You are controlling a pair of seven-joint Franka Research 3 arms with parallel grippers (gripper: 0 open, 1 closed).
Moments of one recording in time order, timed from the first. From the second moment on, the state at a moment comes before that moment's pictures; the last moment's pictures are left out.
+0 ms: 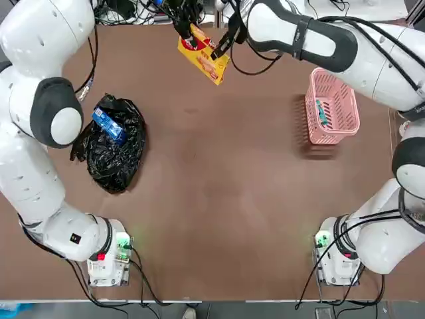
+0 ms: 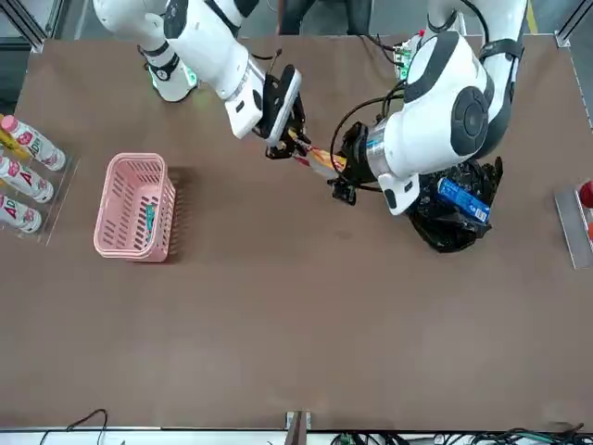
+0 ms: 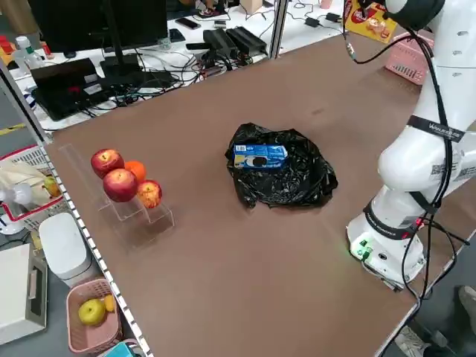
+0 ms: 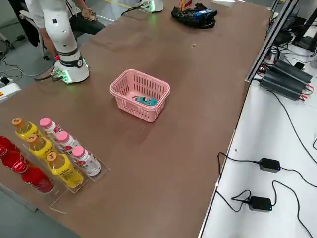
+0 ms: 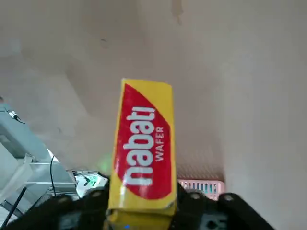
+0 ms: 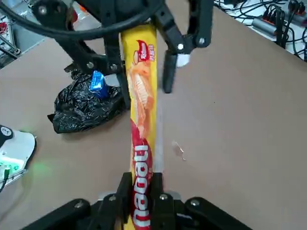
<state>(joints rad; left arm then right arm) -0.38 0.39 -0.15 -1.30 -0.50 1.64 -1.82 0.84 0.12 -0.09 -1.80 0.60 2.39 -0.57</state>
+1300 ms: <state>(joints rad) -0.18 0.39 -0.13 -1.36 -0.38 1.43 -1.60 0.77 0.11 -0.12 -1.79 0.60 2.25 -0.53</state>
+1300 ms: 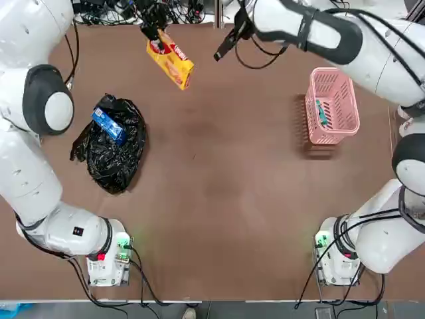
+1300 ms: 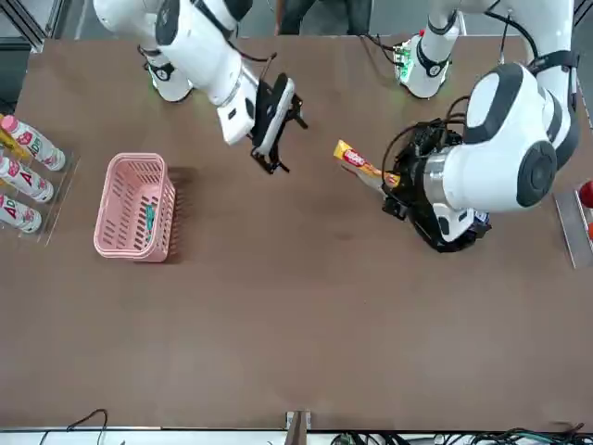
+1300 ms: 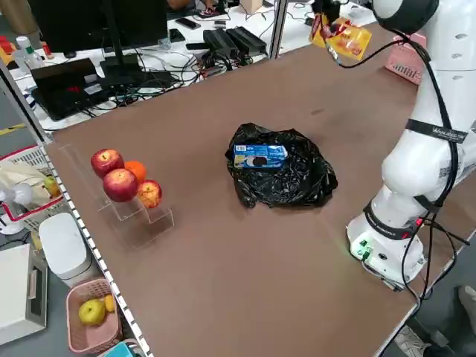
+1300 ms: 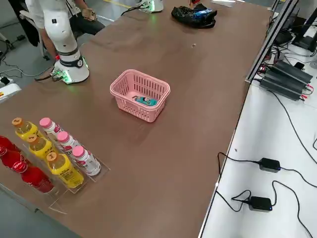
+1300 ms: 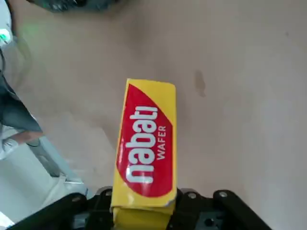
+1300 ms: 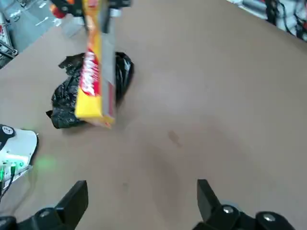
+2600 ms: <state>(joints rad) 0.34 0.36 -0.13 -1.83 -0.20 1.54 -1.53 0.47 -0.02 -0.13 -1.80 0.01 1.73 0.17</state>
